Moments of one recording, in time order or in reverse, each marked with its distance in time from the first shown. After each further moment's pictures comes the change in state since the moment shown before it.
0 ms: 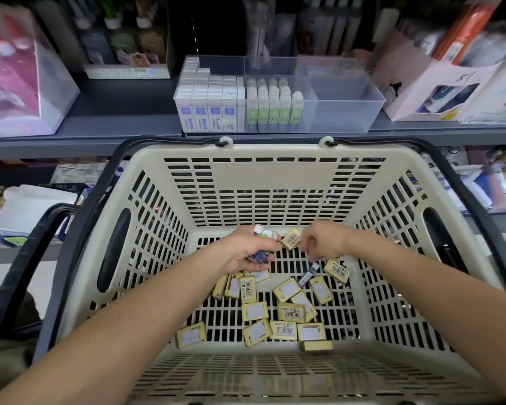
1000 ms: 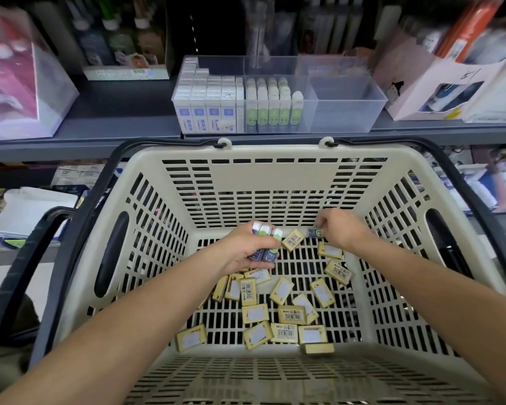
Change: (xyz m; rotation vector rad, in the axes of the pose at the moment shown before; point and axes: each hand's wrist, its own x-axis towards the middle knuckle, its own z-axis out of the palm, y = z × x) left_hand 0.006 0.000 -0.003 -0.089 -0.003 0.068; right_hand 0.017 0.028 -0.003 -0.043 0.422 0.235
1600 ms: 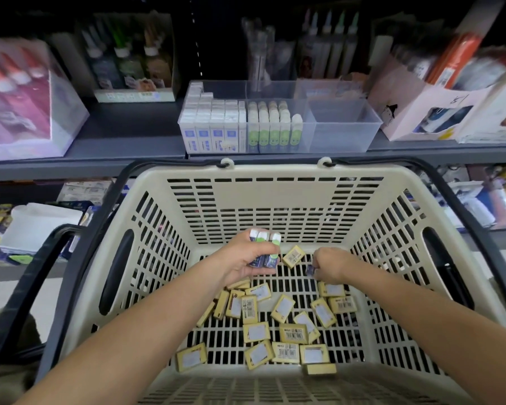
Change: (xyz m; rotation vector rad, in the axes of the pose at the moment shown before) left_hand -0.008 0.015 -0.002 -0.098 0.022 0.049; right_hand -0.007 -0.003 0.028 -0.234 -0.281 -0.096
